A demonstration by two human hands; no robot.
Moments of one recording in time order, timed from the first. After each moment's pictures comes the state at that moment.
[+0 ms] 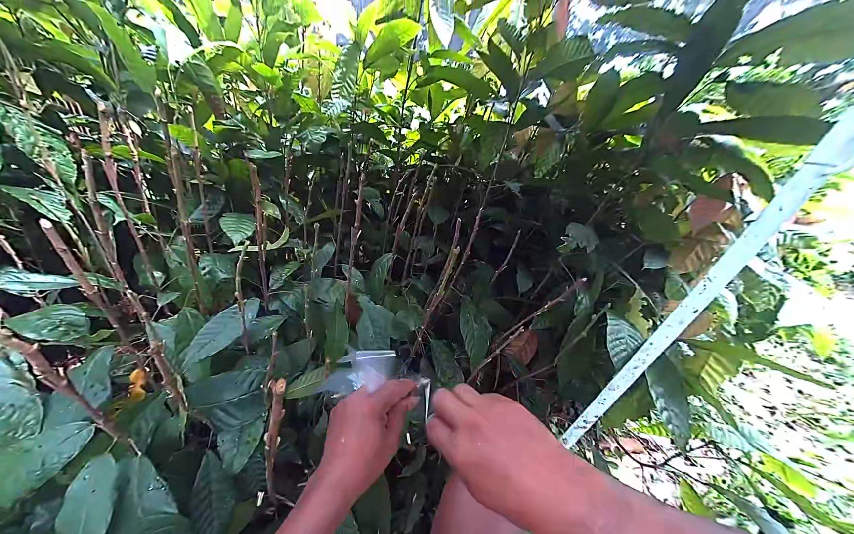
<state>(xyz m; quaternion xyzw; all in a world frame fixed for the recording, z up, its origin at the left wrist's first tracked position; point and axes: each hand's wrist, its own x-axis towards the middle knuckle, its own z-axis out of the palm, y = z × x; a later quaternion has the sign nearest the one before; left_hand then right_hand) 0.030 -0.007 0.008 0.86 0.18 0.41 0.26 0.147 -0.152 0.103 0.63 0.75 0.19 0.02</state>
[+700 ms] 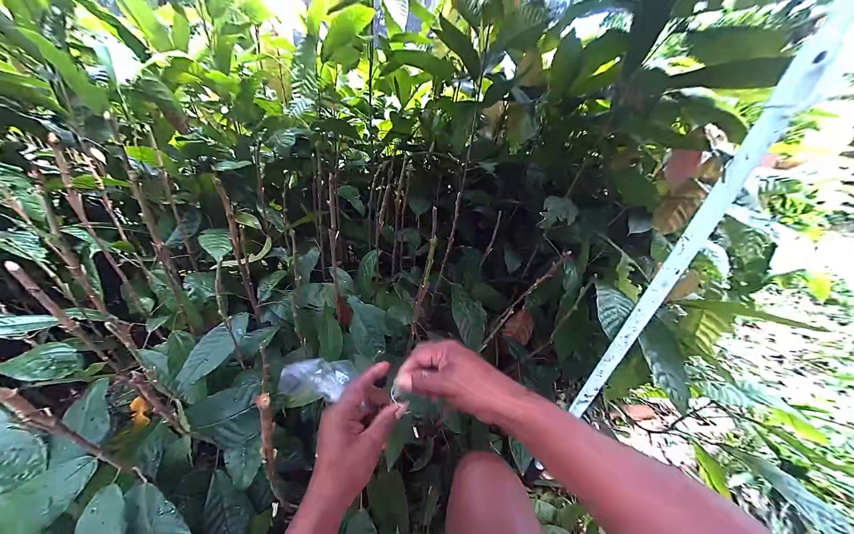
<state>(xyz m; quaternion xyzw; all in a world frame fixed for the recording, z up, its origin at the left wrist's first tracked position) 0.020 -0.009 0.000 0.72 0.09 0.46 0.52 0.187 -0.104 0.090 0.66 0.60 -0.25 -0.39</state>
